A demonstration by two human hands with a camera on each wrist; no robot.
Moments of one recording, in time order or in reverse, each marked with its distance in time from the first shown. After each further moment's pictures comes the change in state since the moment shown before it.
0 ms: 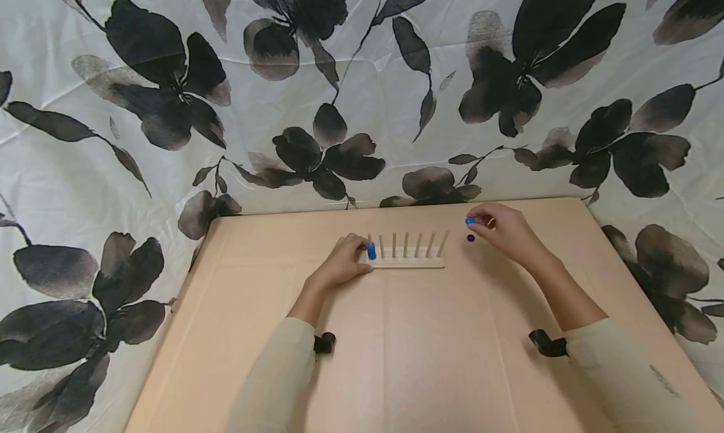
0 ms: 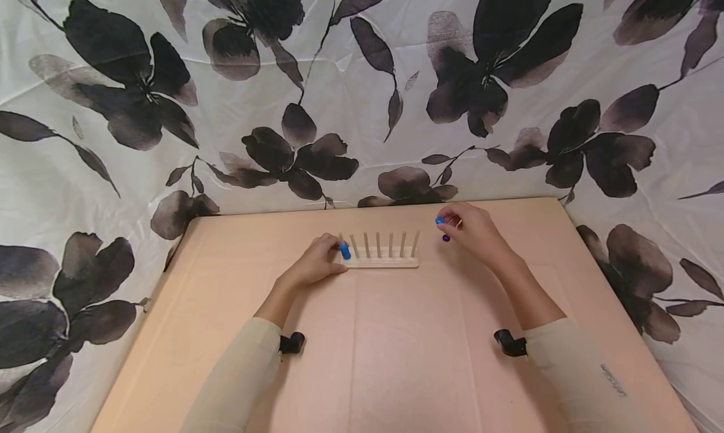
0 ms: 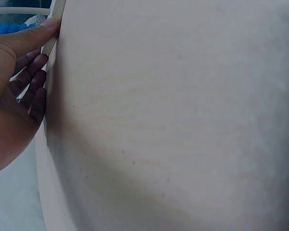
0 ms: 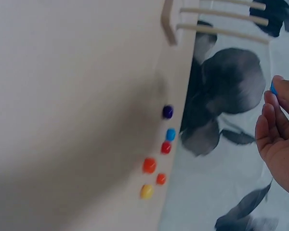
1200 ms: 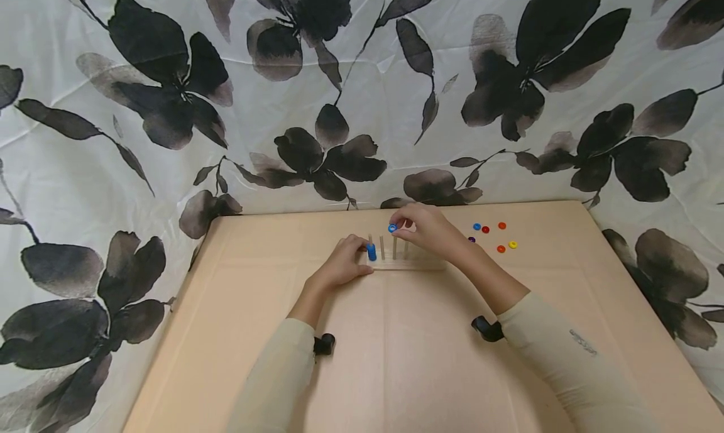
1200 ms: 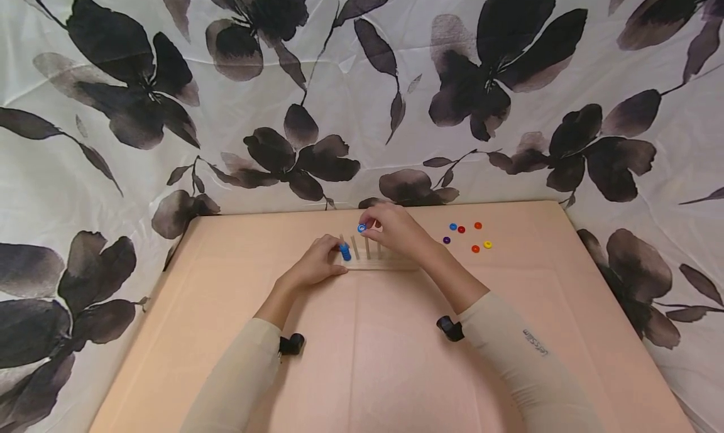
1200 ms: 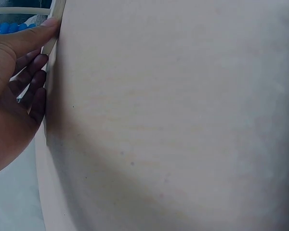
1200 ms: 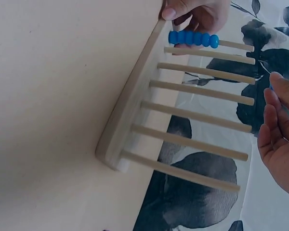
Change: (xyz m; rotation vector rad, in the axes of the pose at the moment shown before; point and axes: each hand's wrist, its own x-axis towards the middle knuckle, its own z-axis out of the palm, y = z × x) left_hand 0.000 0.000 0.000 0.019 0.019 0.012; right_hand 0.055 -0.105 0.063 0.040 -0.132 -0.271
